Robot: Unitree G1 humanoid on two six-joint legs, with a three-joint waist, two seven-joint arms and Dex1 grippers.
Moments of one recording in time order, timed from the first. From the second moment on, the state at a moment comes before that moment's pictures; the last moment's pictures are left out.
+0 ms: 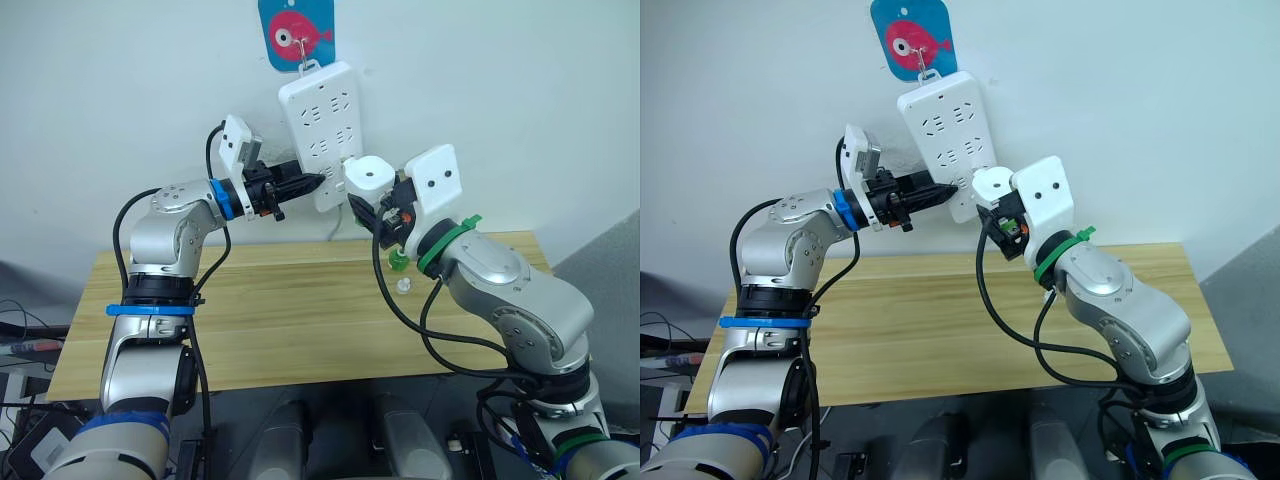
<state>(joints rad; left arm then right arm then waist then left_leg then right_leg) -0.85 0.47 0.08 0.32 -0.39 0.46 -1.03 -0.63 -0.35 0.18 -0.63 0.52 1.00 -0.07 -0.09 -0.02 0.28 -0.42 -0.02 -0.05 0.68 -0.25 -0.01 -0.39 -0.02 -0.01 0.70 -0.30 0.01</state>
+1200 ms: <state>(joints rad) -0.85 0.48 0.07 0.32 -0.39 0.44 -1.04 -0.64 -0.34 0.13 -0.67 0.43 1.12 0.07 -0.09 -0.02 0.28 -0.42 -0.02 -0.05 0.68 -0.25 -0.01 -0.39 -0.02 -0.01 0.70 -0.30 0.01</state>
